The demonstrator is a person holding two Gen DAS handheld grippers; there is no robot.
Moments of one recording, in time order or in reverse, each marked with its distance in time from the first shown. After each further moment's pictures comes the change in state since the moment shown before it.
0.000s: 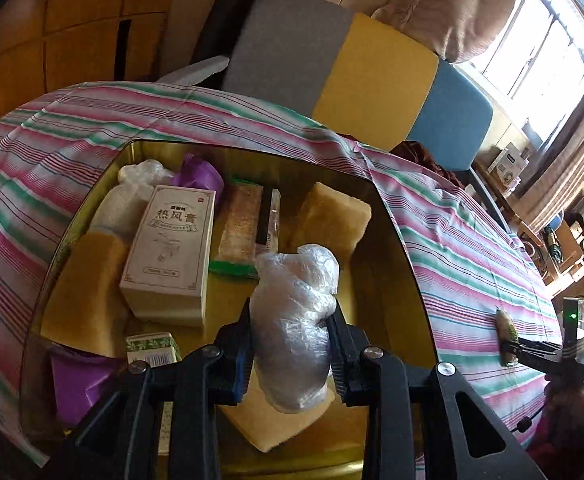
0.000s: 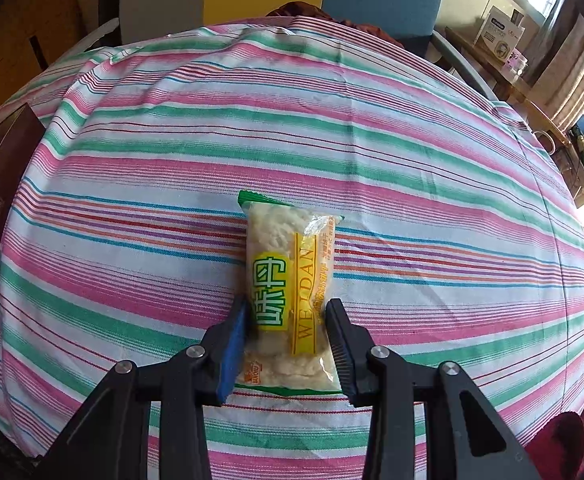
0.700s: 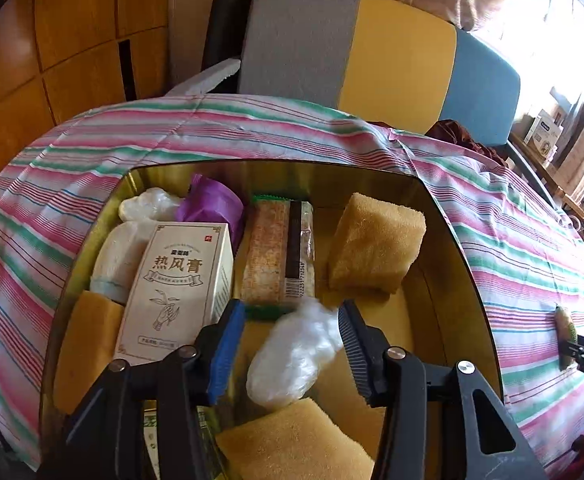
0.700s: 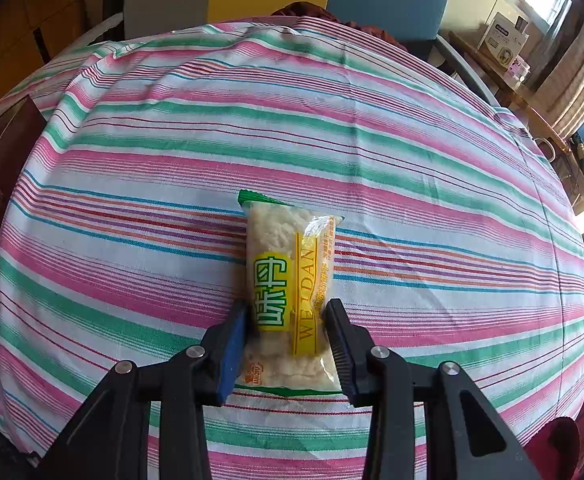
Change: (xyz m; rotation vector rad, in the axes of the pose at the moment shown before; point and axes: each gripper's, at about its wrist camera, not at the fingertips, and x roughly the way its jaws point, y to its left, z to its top) left arm 0.039 -0.008 0.021 0.106 0.011 0.184; right arm -0.002 0.001 0.000 -0.026 0.001 -0.010
